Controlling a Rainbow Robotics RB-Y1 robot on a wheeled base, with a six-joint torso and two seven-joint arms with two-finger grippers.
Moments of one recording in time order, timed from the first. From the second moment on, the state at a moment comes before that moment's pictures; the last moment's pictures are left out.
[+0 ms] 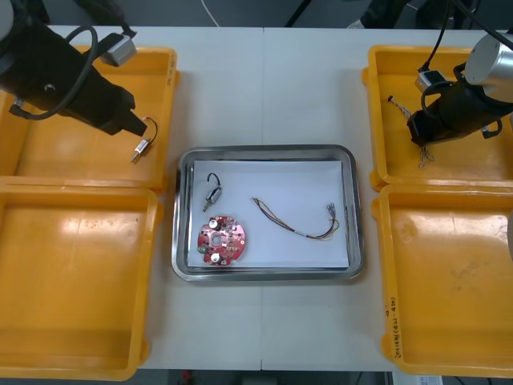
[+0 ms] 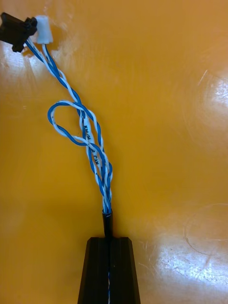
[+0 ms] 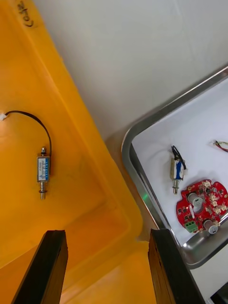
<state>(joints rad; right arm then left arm) -0.97 -0.50 -0.15 -0.78 -0.43 1.32 1.94 -0.77 0.64 0.03 -1.60 0.95 1.78 -1.65</state>
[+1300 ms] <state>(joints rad) -0.94 -0.50 -0.19 -1.54 -0.53 1.92 1.94 -0.76 0.63 0.04 -1.33 0.86 1.44 -1.98</state>
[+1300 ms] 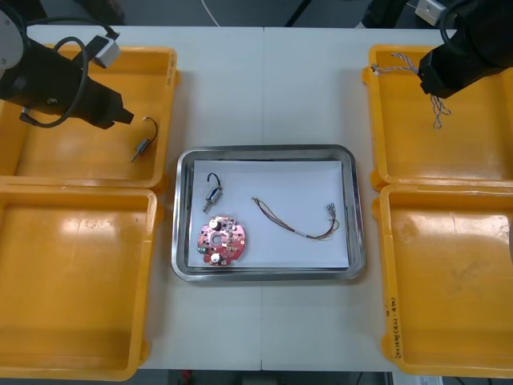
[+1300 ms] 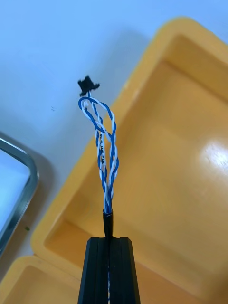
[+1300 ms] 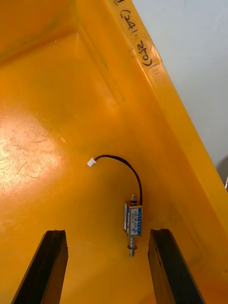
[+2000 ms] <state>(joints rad) -0.82 -0.49 0.17 -1.87 -0.72 1.92 1.94 -0.69 0.63 -0.10 -1.33 0.85 1.30 -1.99</state>
